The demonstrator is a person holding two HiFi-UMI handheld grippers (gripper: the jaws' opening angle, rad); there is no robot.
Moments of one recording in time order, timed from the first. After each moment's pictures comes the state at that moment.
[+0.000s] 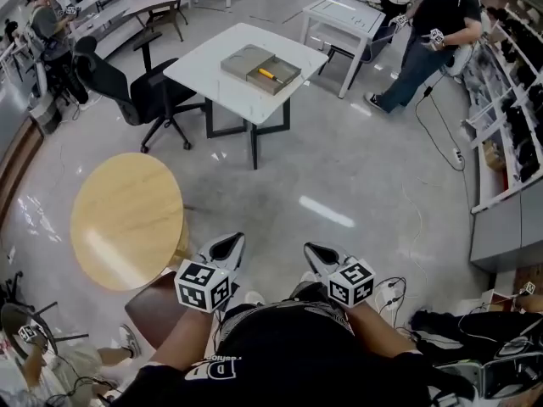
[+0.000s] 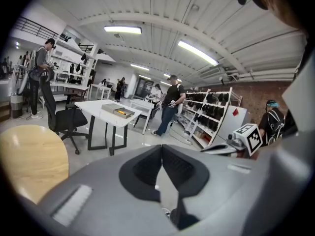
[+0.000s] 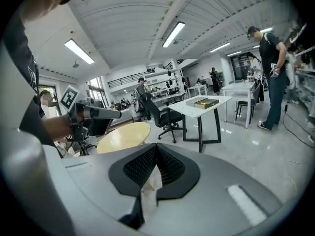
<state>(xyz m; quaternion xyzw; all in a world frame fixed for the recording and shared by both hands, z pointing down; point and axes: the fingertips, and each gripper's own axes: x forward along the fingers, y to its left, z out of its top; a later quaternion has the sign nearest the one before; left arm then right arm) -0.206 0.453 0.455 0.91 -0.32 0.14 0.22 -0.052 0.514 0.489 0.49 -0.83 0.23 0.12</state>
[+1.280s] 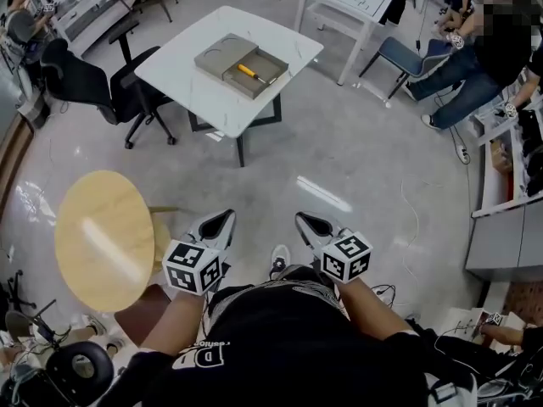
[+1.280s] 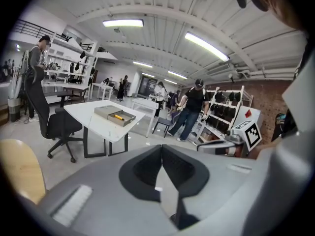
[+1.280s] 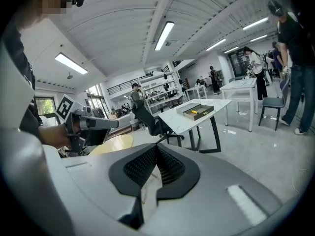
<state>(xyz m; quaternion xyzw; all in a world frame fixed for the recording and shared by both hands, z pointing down) -0.076 0.277 0.455 0.90 -0.34 0.15 0.22 0.076 0.317 0.478 0.48 -0.84 0.25 0.08</state>
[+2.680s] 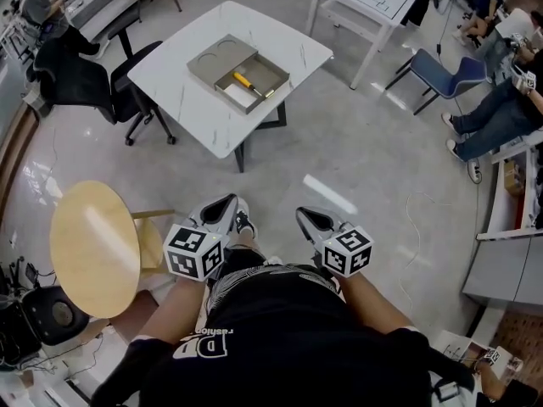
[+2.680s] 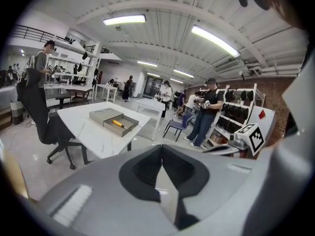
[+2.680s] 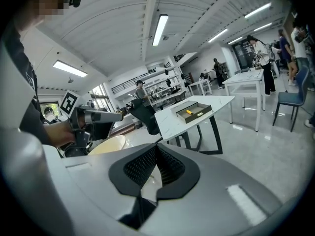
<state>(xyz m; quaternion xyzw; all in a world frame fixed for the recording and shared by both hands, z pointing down) 0.017 0.145 0.465 0.88 -0.38 0.16 0.22 0.165 0.194 0.505 0.44 -0.85 0.28 0.09</state>
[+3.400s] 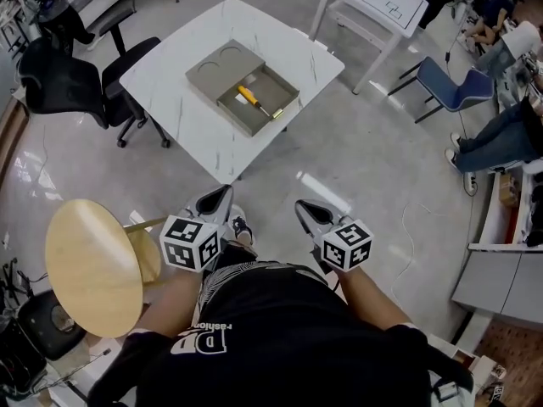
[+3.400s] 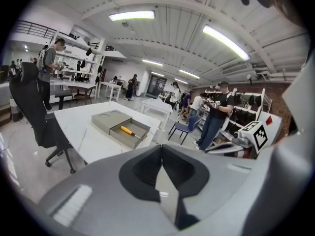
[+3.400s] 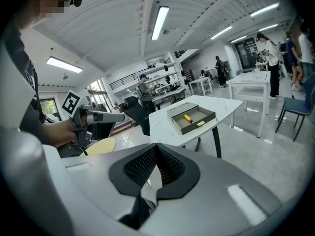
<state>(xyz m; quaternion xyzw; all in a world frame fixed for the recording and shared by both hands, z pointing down) -0.005 0.005 0.477 0.88 -0.39 0.16 0.24 0.151 0.059 0.504 0.44 -0.85 0.28 0.11</state>
